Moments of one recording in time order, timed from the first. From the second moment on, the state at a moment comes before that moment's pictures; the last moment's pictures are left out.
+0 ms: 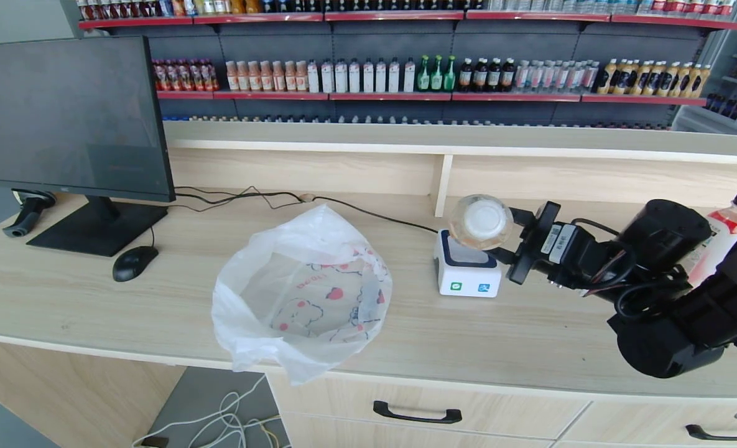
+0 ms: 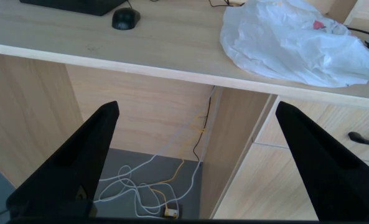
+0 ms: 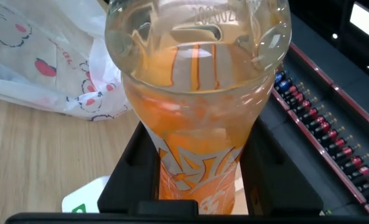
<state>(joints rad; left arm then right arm) 0.00 0.00 0.00 0.00 0.00 -0.02 0.23 2.02 -0.76 -1.57 0.79 -0.79</state>
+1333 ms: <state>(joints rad) 0.00 0.00 0.00 0.00 0.00 -0.02 0.21 1.91 -0.64 -1.57 0.69 -0.70</state>
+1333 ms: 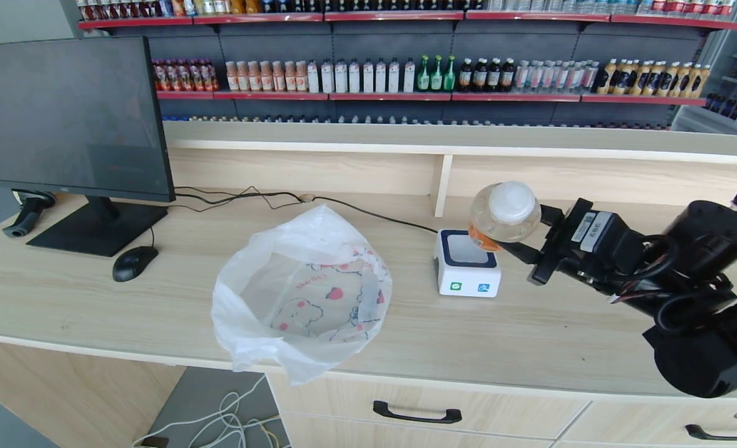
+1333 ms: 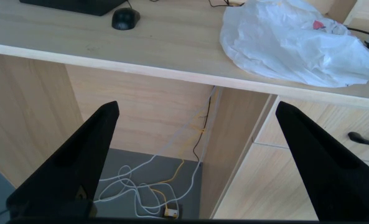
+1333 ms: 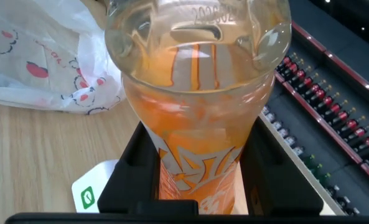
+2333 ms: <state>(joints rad) 0.00 0.00 0.00 0.00 0.00 -0.02 0.24 1.51 -0.28 -1.57 0.17 -0.14</state>
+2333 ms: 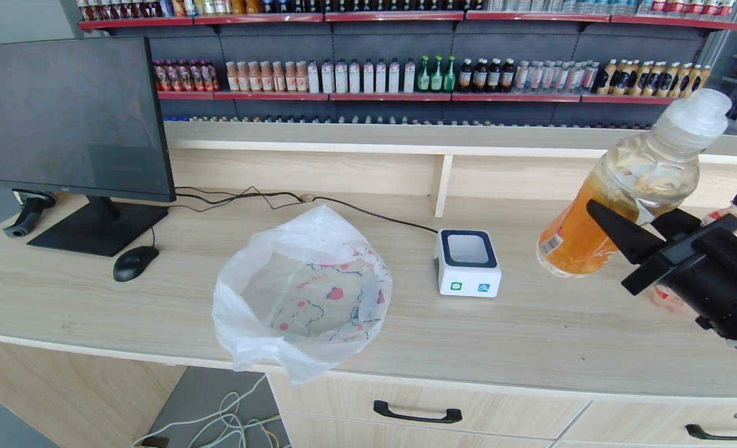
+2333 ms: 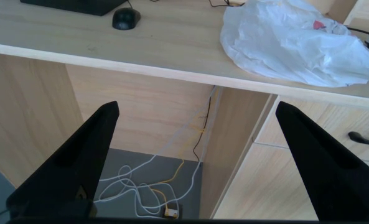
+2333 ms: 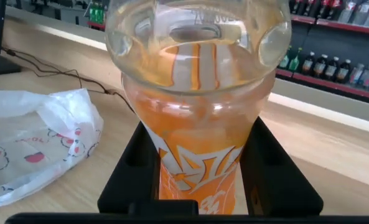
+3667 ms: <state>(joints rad) 0.00 0.00 0.00 0.00 0.00 -0.03 0.25 1.49 -0.18 -1.56 0.06 -0.01</state>
